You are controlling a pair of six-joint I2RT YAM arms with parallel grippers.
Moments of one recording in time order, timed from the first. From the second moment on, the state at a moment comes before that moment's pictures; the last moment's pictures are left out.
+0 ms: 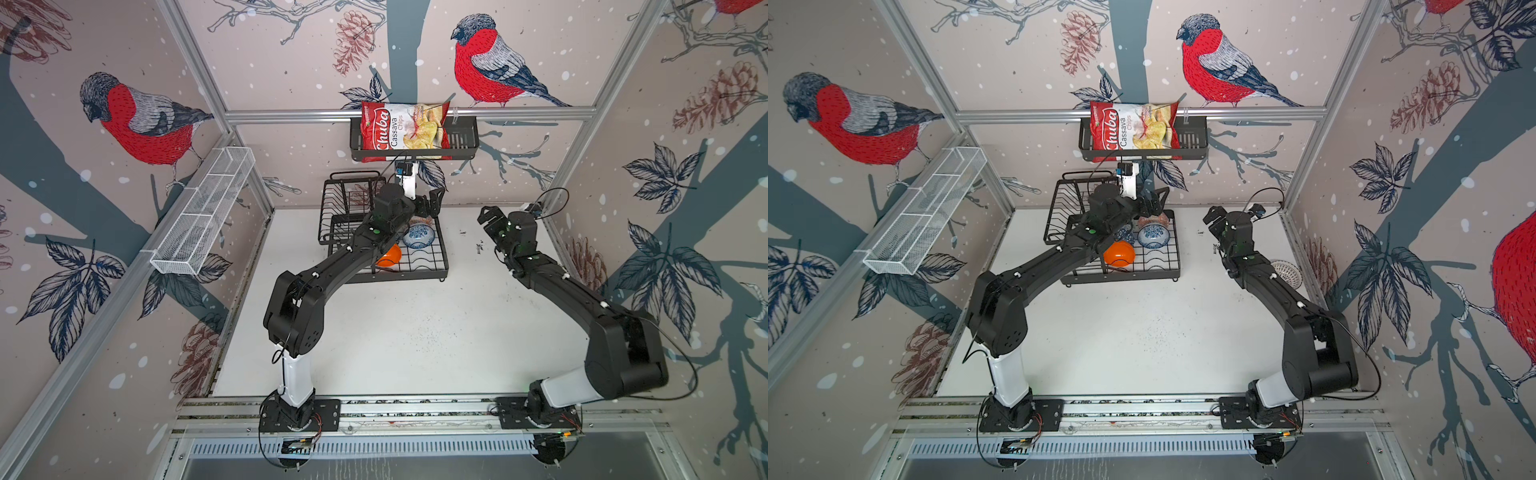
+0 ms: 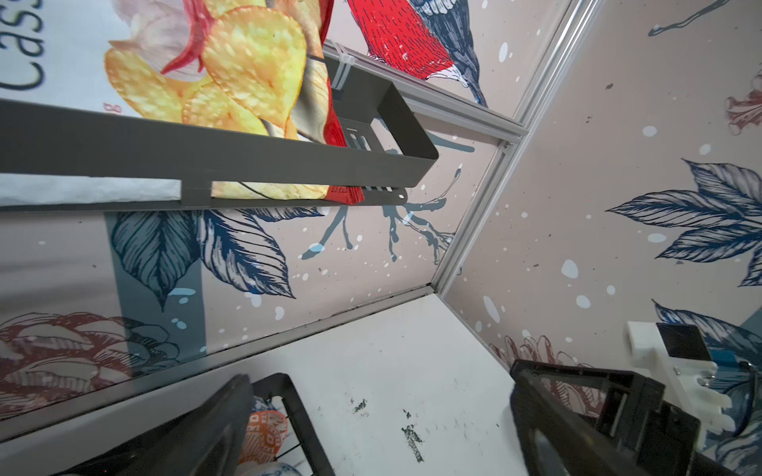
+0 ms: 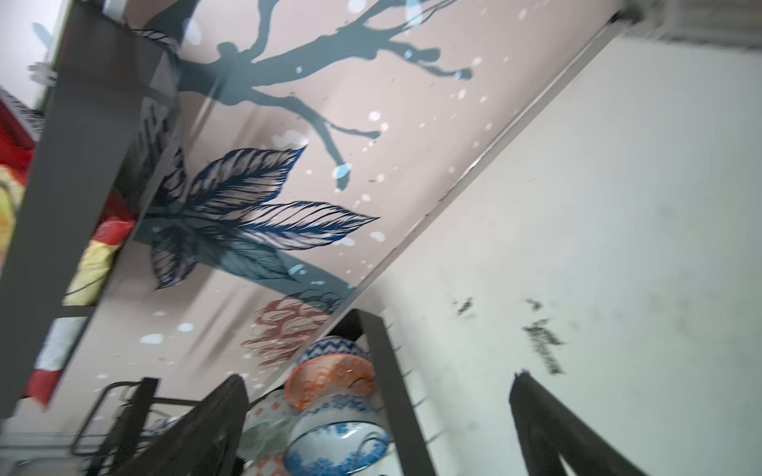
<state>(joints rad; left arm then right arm) -0.59 1.91 1.63 0.26 0.12 -0.32 0.23 1.44 0.99 0.09 0.22 0.81</state>
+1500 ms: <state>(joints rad) -0.71 2.38 2.26 -0.20 0.23 -0.29 -0.03 1.71 0.93 -0.09 0.22 0.52</state>
